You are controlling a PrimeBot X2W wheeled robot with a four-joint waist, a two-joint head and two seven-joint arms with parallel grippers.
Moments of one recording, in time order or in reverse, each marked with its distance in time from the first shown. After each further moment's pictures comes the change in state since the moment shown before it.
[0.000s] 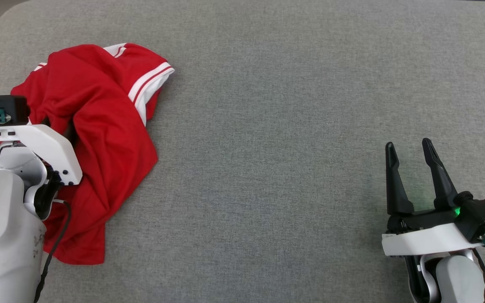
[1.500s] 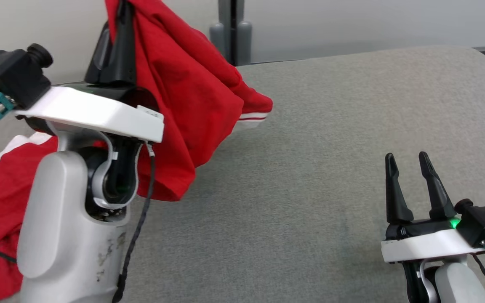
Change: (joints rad) left arm 0.106 -0.228 -0.067 -0.802 -0.248 0.184 -0.137; right arm 0.020 0.000 0.007 0.049 0.110 0.000 0.000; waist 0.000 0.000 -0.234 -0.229
